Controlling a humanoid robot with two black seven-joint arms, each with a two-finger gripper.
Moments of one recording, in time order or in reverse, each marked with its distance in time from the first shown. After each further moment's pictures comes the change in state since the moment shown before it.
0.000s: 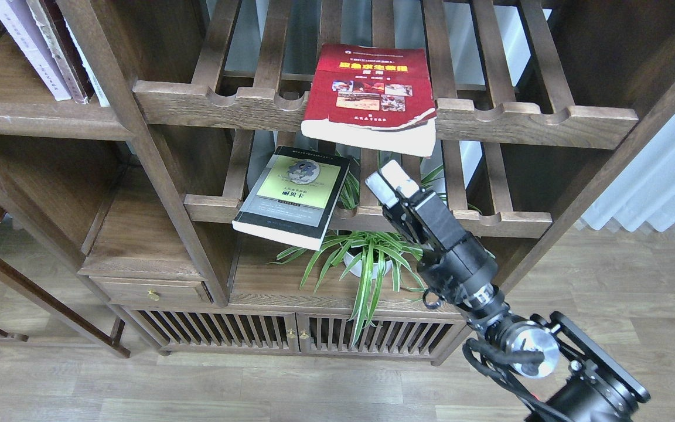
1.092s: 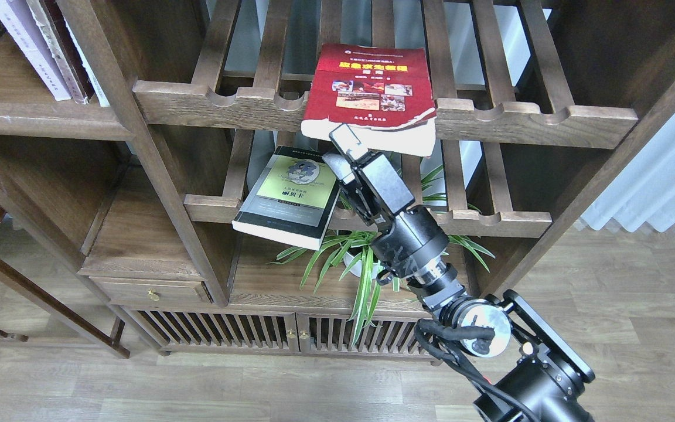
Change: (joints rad) left arm 0.002 0.000 -0.016 0.011 -0.001 0.000 0.004; right arm 0.071 0.153 0.003 -0.012 -0.053 -0.220 0.009
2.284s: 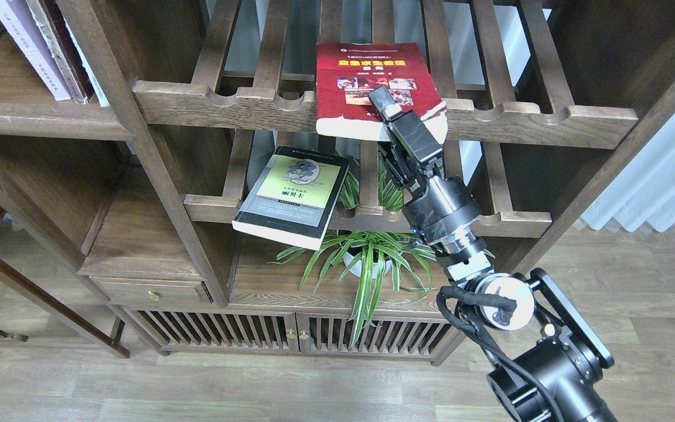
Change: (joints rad) left arm -0.001 0.001 -0.007 0.013 -0.002 0.000 -0.009; right arm -0.043 -0.008 0.137 0.003 0.010 0.002 0.002
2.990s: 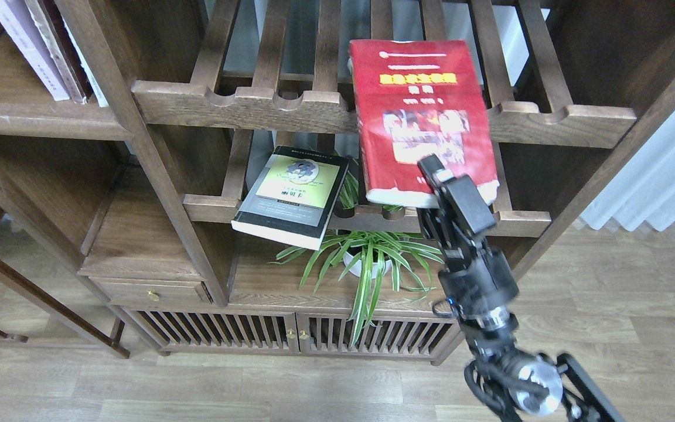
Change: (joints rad) left arm 0.000 -0.001 0.028 0.068 -0.023 0.000 0.005; right arm -0.382 -0.060 0.045 0.085 0.057 0.218 0.003
